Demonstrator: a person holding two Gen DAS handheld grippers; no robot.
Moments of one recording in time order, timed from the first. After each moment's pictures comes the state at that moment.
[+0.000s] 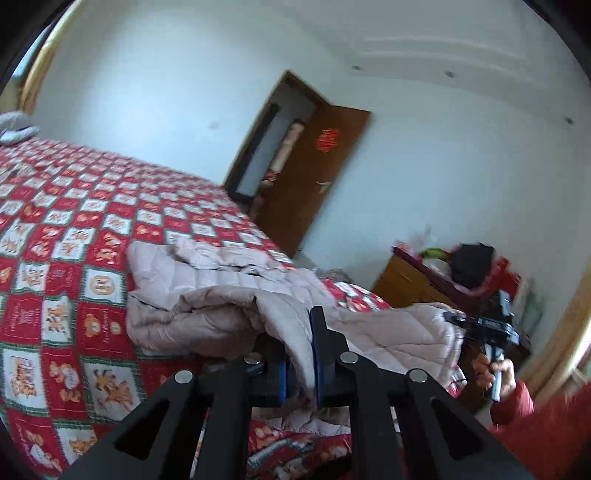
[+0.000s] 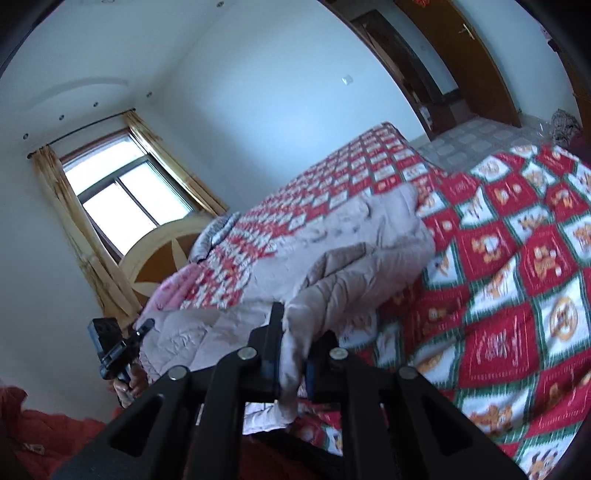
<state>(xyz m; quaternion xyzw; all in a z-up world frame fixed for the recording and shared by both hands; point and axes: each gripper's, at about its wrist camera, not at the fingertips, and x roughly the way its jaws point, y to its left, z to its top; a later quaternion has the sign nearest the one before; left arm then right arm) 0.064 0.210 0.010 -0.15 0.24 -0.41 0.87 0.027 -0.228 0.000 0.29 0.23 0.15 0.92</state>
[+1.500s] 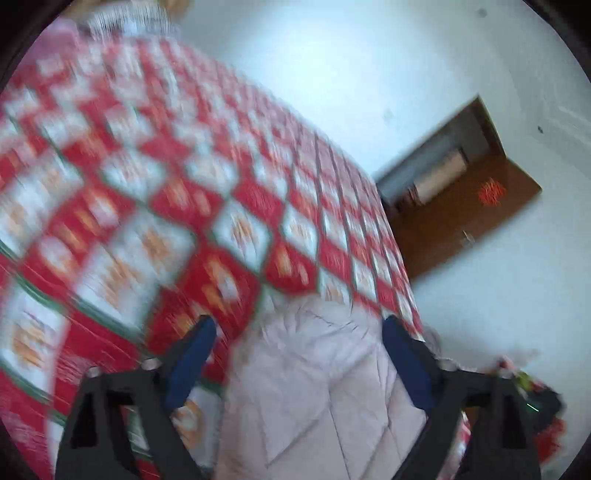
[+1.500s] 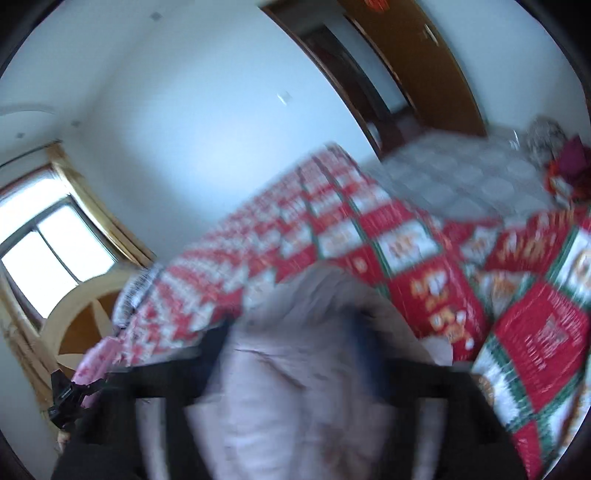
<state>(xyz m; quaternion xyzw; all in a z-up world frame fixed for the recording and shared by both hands) 0.377 0.241 -0.031 -0.30 0.35 -0.16 0.88 0.320 -0.322 -0.040 0.29 0.18 0.03 0.94</state>
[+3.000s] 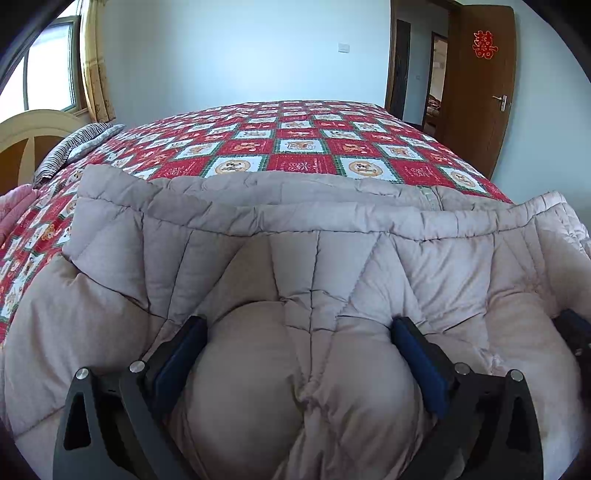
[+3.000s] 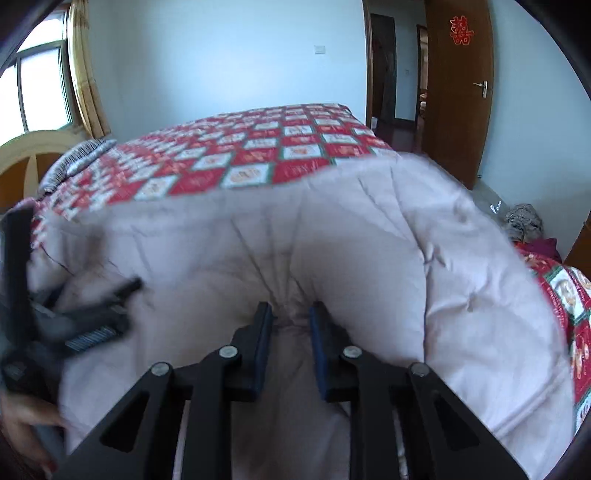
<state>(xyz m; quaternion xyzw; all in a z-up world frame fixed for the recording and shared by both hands) 0.370 -0.001 -0.134 0.03 0.37 -0.09 0.92 0.337 -0.183 -0.135 0.02 0.35 -0.06 0.94</state>
